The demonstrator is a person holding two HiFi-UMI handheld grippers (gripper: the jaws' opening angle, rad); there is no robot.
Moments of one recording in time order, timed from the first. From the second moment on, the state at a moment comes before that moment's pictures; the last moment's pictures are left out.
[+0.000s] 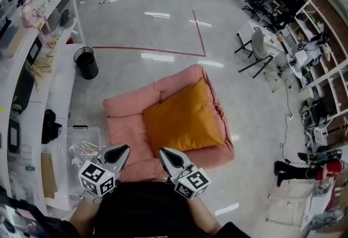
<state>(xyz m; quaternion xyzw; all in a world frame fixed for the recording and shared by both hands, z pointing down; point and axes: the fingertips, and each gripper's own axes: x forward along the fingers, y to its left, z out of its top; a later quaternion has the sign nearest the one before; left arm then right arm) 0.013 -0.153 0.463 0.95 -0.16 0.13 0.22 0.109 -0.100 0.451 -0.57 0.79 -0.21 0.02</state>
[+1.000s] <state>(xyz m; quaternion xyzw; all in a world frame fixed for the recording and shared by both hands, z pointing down) 0.039 -0.137 0.467 0.95 -0.16 0.14 0.23 0.141 -0.092 0.459 -0.57 0.79 -0.23 0.03</state>
